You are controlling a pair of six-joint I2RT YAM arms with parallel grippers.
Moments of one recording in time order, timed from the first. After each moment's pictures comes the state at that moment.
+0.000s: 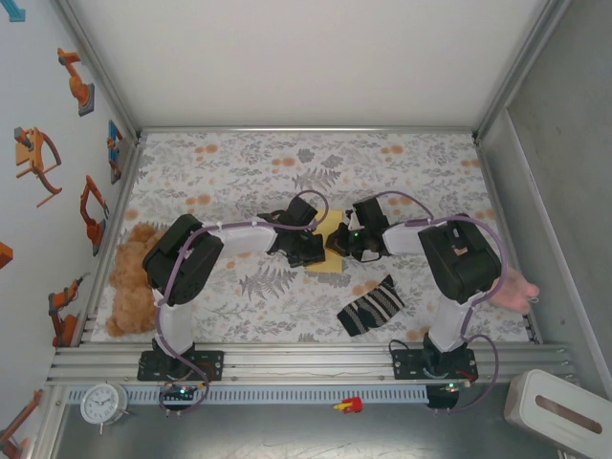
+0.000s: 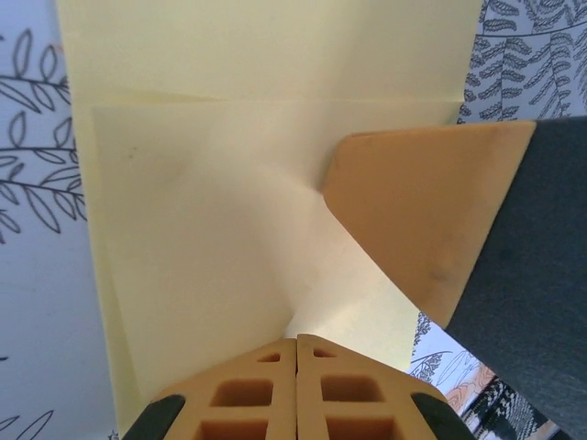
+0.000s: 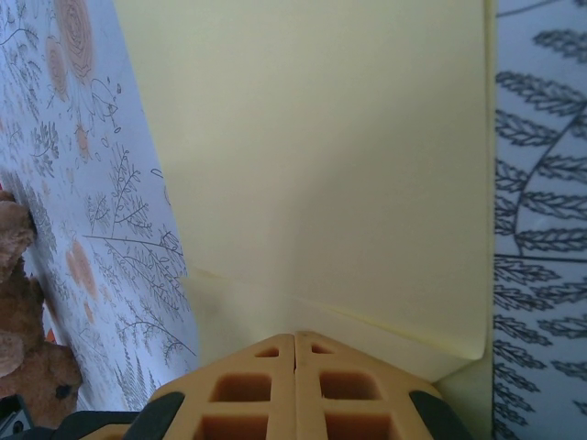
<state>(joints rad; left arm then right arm) -0.83 1.94 1.17 -0.33 0.33 -0.87 0.47 1.84 0.83 0.06 -0.54 0.88</state>
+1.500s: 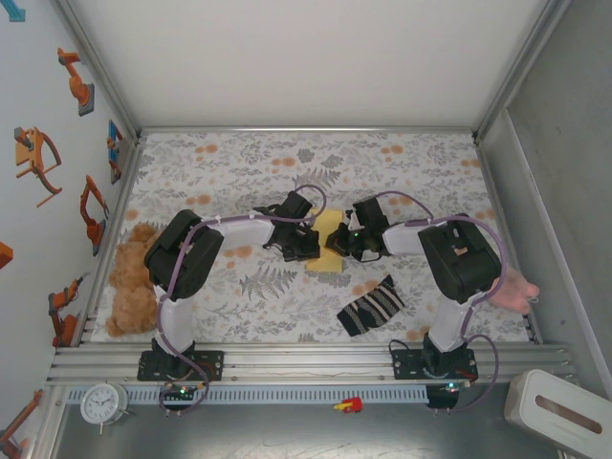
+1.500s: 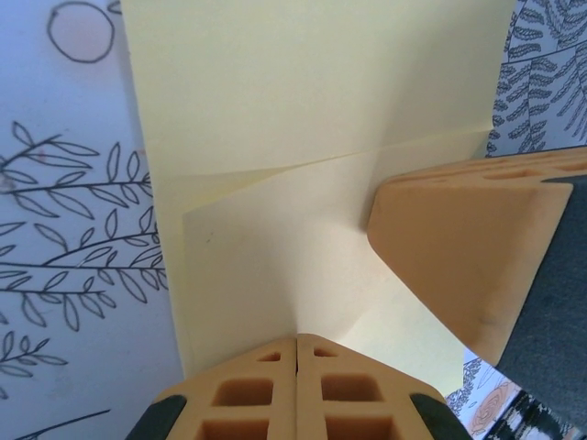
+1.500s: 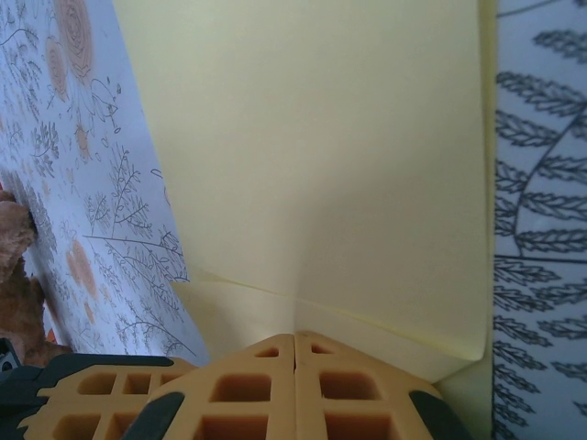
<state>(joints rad) -0.78 1.97 1.20 -0.40 0.36 -0.71 0.47 1.84 0.83 0.06 -0.54 0.88</state>
